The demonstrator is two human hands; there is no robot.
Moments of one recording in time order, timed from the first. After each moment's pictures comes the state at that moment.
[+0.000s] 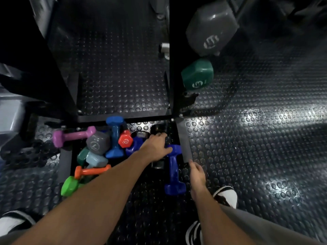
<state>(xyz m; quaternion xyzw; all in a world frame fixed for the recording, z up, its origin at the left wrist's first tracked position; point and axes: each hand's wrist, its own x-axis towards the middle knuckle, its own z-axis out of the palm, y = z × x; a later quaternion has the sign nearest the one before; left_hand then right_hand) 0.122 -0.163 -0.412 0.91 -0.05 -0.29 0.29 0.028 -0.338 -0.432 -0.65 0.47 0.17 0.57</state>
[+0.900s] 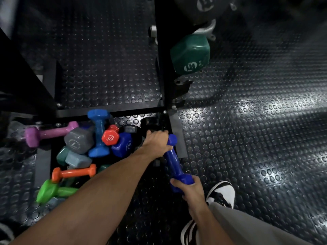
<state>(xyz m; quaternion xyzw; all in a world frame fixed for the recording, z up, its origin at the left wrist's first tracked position) 0.142 -0.214 -0.474 0.95 -0.12 -0.26 0.16 -0.027 -0.364 -0.478 -0.66 0.43 0.20 0.59</state>
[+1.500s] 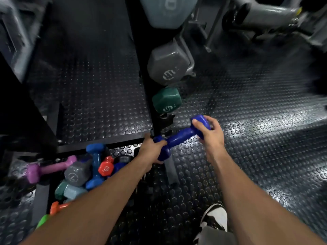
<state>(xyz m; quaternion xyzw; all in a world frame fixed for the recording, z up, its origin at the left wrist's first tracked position) 0.165 -0.220 -0.348 0.68 0.24 -0.23 0.65 0.178 -0.418 -0.304 -0.72 0.25 -0.04 0.65</state>
